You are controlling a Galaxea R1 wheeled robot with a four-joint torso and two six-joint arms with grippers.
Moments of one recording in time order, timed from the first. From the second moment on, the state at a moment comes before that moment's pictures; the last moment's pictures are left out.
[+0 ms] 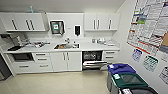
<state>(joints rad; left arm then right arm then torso) 1.49 2.89 -2.58 0.14 -0.02 -0.08 -1.52 2.85 -2.51 0.25 0.09 -0.16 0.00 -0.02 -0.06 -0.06</state>
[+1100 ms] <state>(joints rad) 1.49 2.89 -2.58 0.14 -0.02 -0.08 -1.52 2.85 -2.51 0.25 0.09 -0.16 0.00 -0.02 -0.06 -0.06</state>
